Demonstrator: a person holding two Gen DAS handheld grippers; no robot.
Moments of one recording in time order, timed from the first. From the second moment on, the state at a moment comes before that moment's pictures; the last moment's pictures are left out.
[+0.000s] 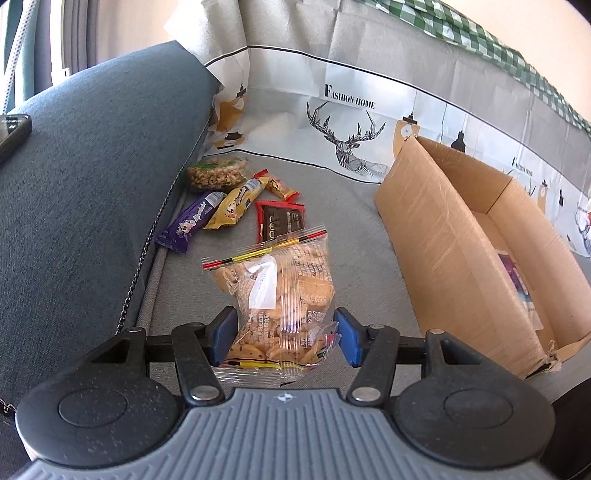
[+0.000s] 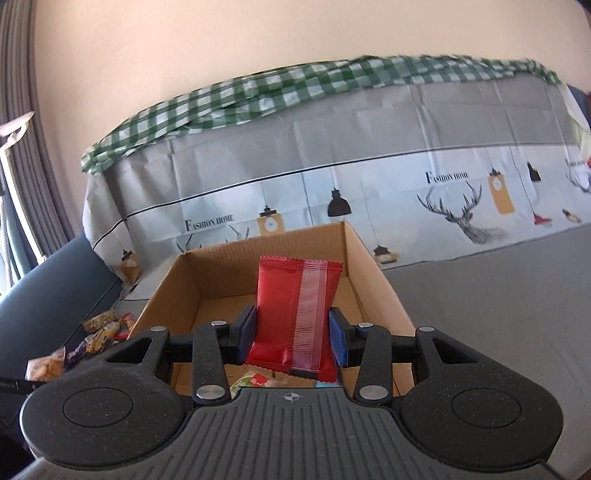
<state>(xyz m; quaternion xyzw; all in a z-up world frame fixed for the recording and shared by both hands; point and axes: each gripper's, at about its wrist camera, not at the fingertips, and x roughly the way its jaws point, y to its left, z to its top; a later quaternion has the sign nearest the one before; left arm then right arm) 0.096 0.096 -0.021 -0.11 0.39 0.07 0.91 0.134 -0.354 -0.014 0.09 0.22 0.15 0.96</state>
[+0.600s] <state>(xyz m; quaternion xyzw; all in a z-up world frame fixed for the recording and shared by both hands) 0.081 0.069 -0.016 -0.09 0.37 0.05 0.92 0.138 -0.358 -0.018 0.09 0.22 0.16 0.96</state>
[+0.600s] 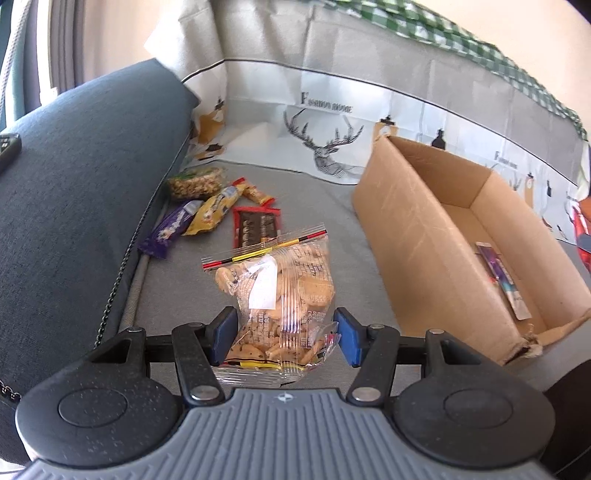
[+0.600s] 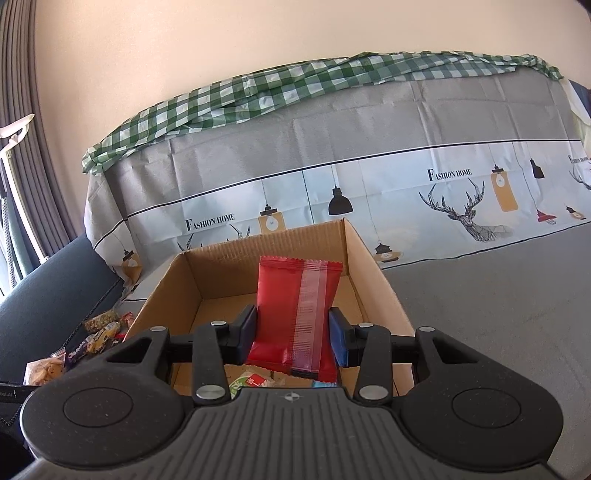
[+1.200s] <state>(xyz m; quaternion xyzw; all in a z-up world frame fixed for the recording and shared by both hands) 0.081 0.009 0.017 -0.08 0.35 -0.01 0.93 0.141 -0.356 -0.020 0.09 0.23 0.16 0.96</state>
